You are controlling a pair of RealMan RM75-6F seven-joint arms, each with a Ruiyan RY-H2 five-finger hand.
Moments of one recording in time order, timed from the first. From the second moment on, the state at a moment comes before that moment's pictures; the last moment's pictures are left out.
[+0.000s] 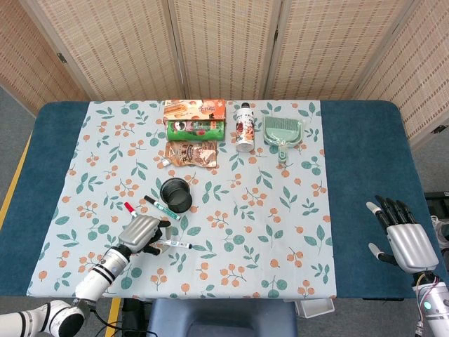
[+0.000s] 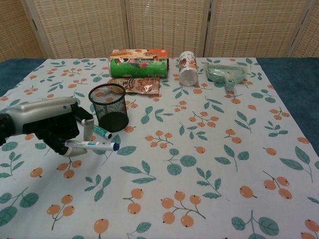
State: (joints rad) left arm -0.61 -1.39 -0.09 -1.69 1.26 0.92 0.05; right arm 0.14 -1.05 0.01 -1.62 -1.51 1.34 -0.05
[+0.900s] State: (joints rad) left arm -0.71 -1.39 -0.44 -1.59 0.96 0.71 -0.64; right arm 0.15 -1.05 0.02 -1.62 -1.49 1.33 -0.05
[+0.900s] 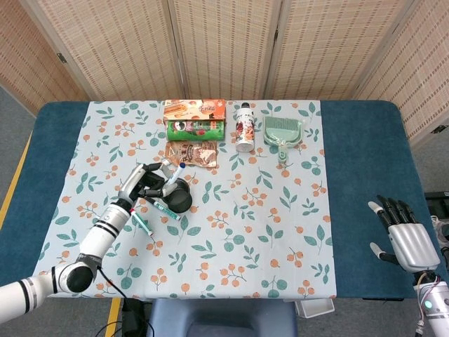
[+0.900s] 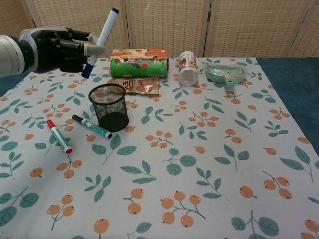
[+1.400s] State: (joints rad) left arm -0.79 -1.55 -0.45 -1.39 1.05 0.69 -0.70; right arm 0.15 -1.05 0.02 -1.62 -1.46 1.31 -0.06
